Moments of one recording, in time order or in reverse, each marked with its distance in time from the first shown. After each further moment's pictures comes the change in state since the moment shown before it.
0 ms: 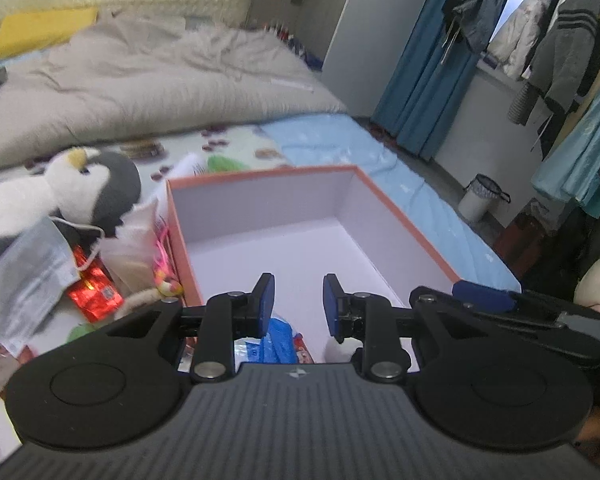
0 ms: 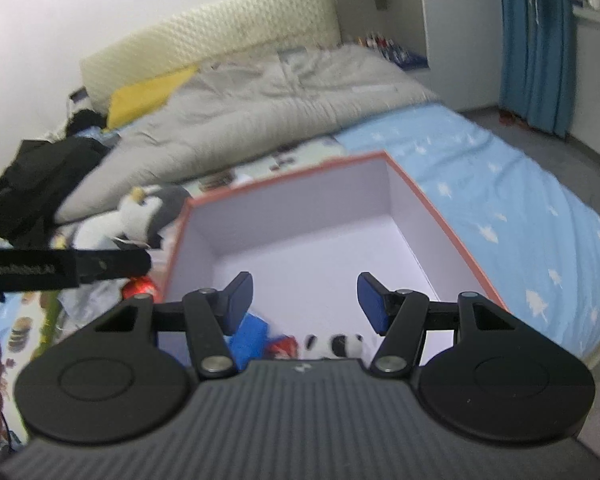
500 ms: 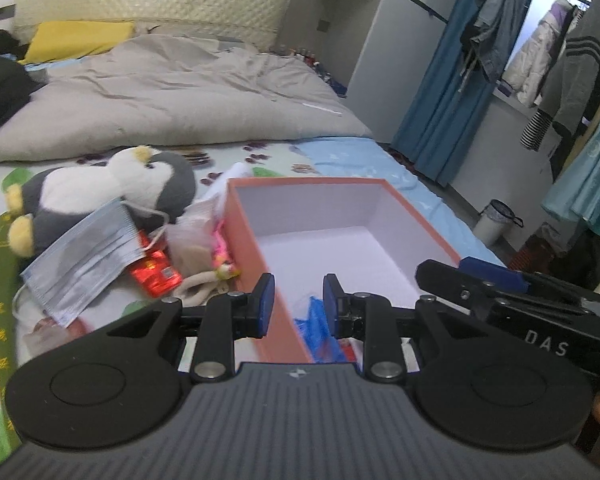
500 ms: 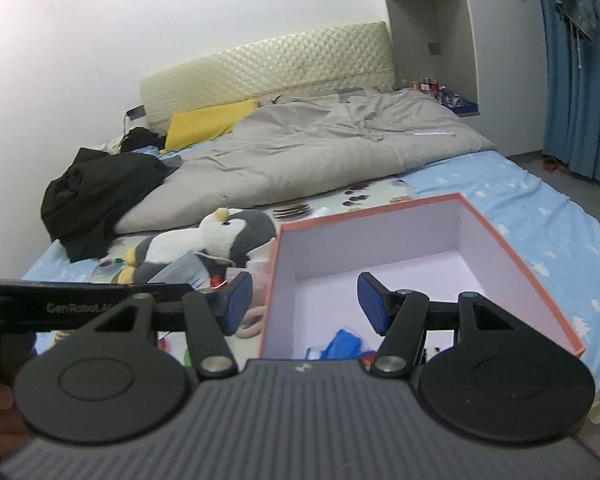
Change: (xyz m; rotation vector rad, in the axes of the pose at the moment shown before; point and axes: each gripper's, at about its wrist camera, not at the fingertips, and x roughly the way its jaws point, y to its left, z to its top) left arm -0.076 0.042 -0.045 -0.048 -0.074 0.058; right arm -0.040 0.067 -0.016 -0.083 -0.113 0.123
